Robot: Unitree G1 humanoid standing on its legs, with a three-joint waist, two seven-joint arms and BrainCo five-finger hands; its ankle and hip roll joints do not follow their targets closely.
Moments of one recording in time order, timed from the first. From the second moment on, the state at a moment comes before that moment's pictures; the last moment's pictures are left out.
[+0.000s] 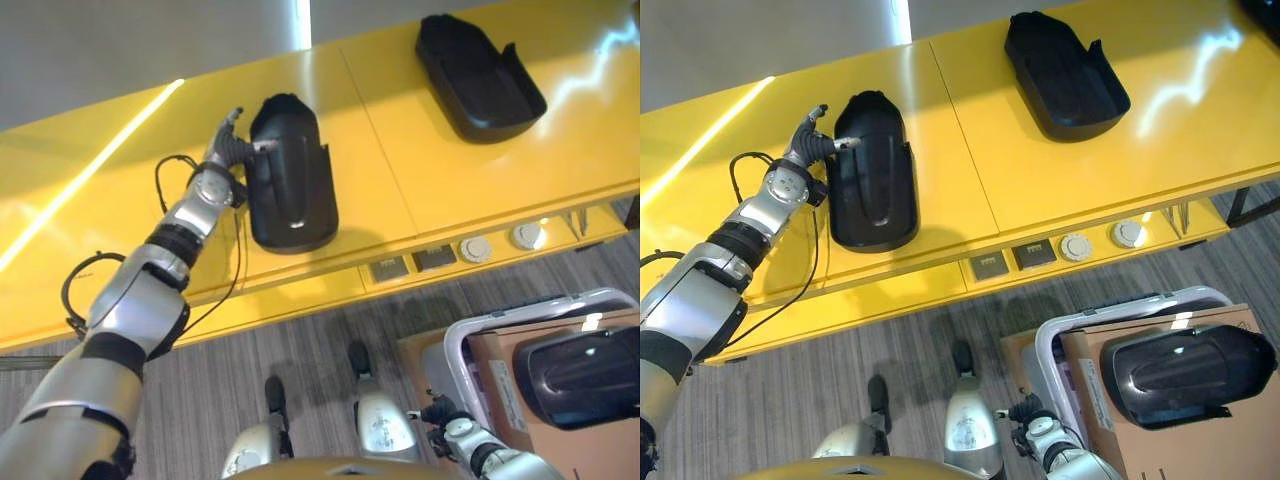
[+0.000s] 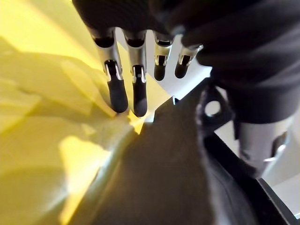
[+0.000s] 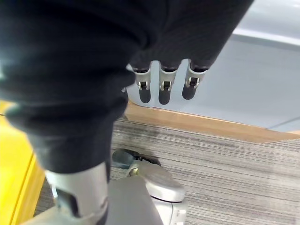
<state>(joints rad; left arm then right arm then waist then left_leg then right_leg) -1.13 0.38 -0.59 1.05 -0.13 -0.02 0.25 -0.18 -0.30 0.39 1.28 0.04 -0.04 -0.13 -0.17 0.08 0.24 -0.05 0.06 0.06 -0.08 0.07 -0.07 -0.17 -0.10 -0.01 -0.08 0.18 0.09</state>
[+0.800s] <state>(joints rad) -0.21 0.51 -0.21 0.08 -0.15 -0.12 0.23 -0.03 -0.21 0.26 1.25 0.09 -0.04 -0.07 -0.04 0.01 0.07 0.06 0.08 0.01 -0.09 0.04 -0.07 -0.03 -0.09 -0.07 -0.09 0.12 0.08</state>
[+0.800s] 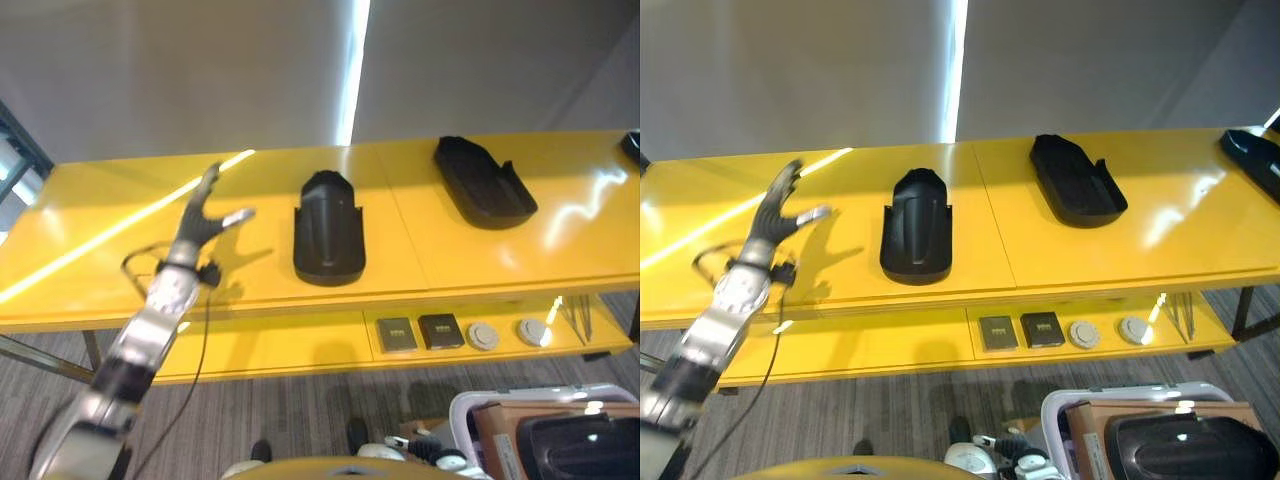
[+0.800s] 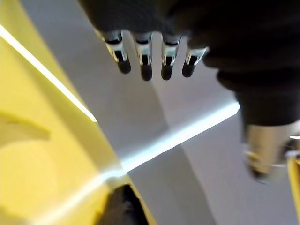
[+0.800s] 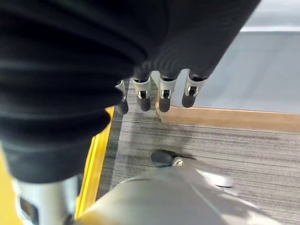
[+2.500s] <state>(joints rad) -0.48 0.38 -0.52 0.14 -0.37 -0.21 0.02 -0.13 -0.24 0.29 1.19 0.15 -0.10 -0.11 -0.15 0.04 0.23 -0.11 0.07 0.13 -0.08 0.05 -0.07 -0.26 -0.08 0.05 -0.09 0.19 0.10</state>
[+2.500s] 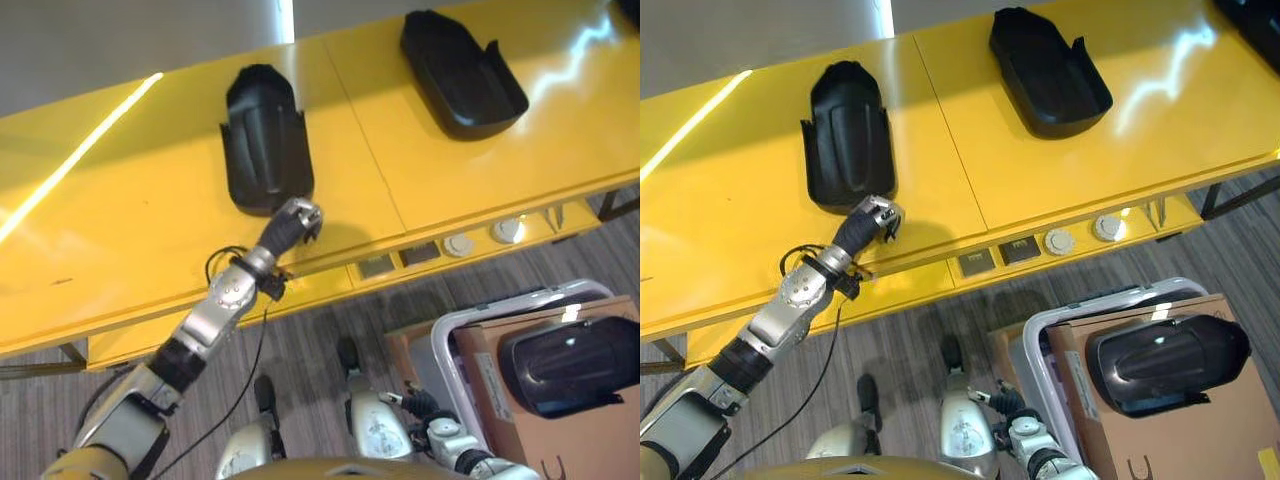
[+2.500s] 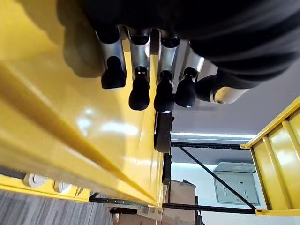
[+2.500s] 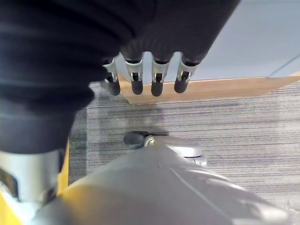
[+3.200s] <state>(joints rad) -0.46 0.39 -0.47 0.03 -0.35 -0.21 0.04 -0.13 -0.24 0.29 1.21 0.15 -0.10 -0.11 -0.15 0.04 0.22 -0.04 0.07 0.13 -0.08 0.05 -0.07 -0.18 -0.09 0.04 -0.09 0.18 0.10</state>
